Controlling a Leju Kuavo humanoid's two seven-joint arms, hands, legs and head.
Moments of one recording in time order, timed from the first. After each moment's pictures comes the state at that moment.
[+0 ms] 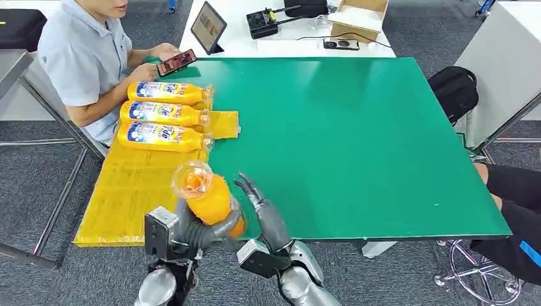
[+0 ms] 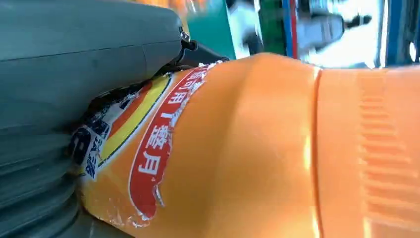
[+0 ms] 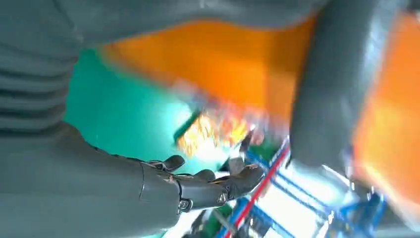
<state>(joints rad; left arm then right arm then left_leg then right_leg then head) -0.02 -0.18 -0.42 -1.51 -0.16 0.17 -0.46 -0.16 0.23 0.48 -1.08 0.38 -0.34 -0.56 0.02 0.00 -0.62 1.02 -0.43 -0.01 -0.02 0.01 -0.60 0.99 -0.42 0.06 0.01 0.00</state>
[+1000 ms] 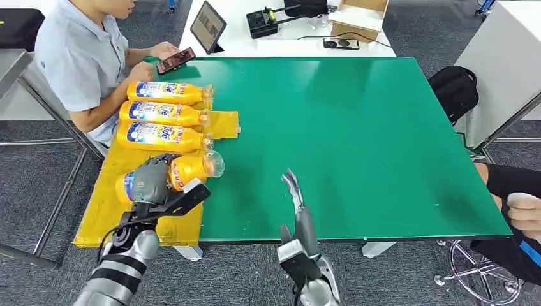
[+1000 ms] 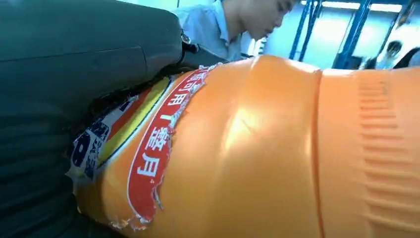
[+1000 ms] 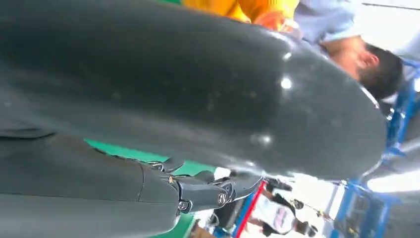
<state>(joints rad) -0.34 -0.02 -0.24 -1.06 -1.17 0.43 -0.19 0.02 0.23 0.33 -1.29 0.29 -0.34 -0.59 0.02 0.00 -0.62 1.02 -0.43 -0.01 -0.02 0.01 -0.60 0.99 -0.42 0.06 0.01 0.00</state>
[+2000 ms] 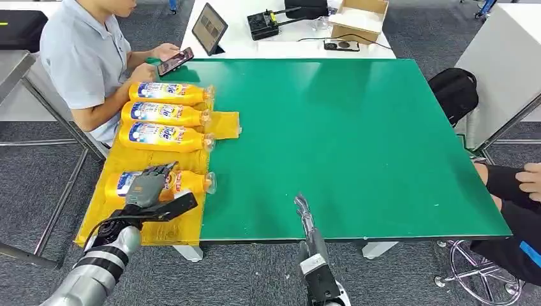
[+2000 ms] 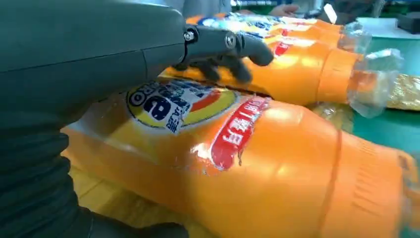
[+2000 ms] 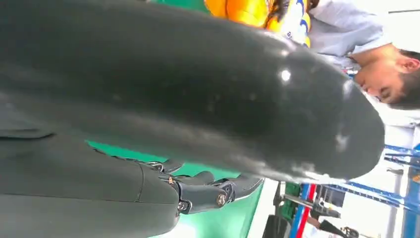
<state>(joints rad) -0.42 0.08 -0.26 -0.81 -1.09 0.19 -0.33 0.14 0.19 0.29 -1.34 0.18 -0.21 -0.55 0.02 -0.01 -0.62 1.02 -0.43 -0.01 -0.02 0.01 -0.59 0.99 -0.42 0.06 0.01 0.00</state>
